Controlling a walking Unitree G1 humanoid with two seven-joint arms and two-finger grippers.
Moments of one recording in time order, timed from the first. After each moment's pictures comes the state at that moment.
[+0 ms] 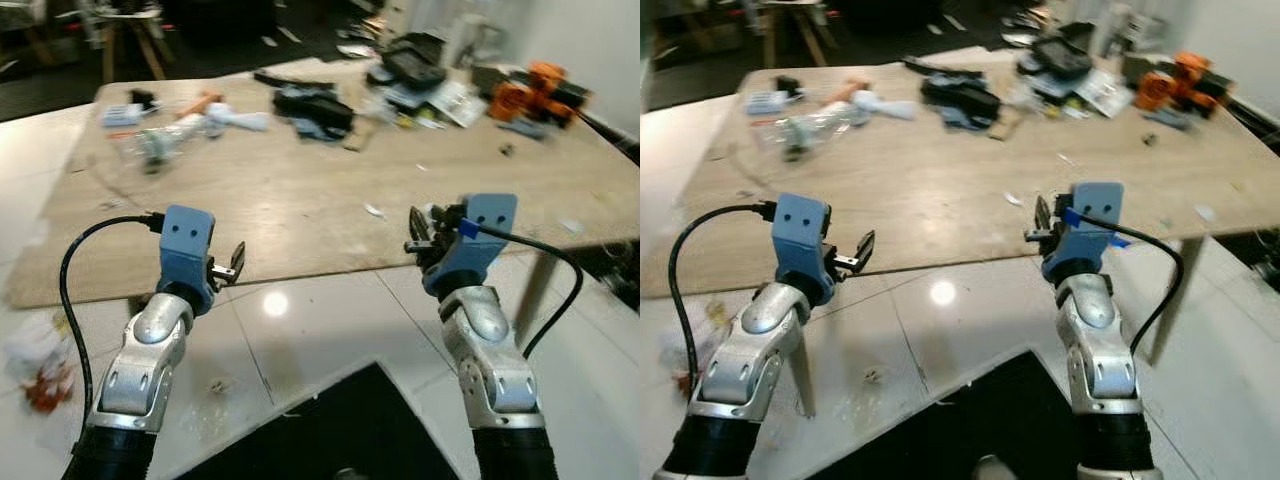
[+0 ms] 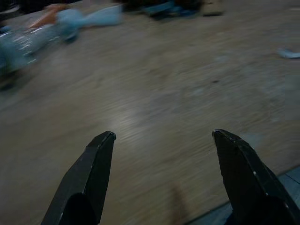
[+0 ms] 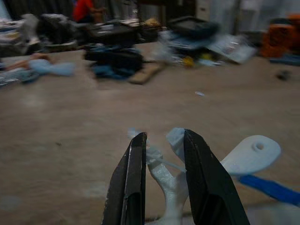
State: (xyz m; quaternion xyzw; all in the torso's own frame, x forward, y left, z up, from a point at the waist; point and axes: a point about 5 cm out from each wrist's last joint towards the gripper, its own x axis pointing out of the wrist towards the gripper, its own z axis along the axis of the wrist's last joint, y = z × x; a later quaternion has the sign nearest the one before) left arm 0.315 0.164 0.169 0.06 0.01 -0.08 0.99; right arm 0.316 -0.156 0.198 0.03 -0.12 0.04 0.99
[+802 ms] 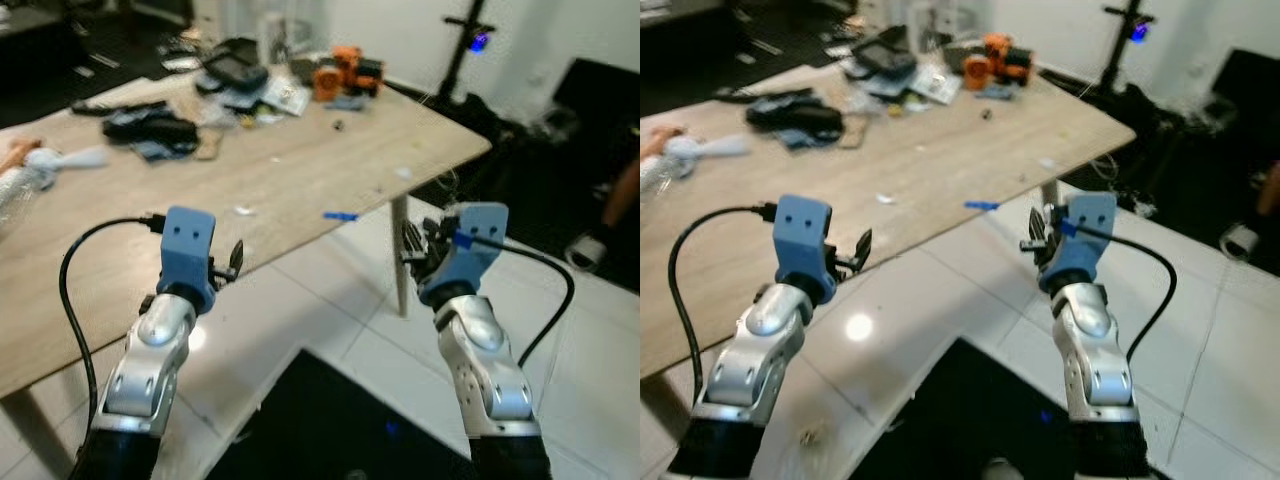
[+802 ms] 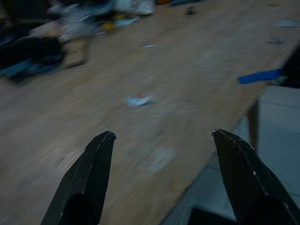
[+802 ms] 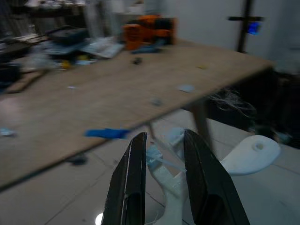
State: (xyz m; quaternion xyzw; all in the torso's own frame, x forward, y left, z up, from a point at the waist) left arm 0.314 0.164 0.167 0.06 0.00 -0.06 1.00; right arm 0.314 -0.157 0.183 0.04 -0.10 0.04 0.99
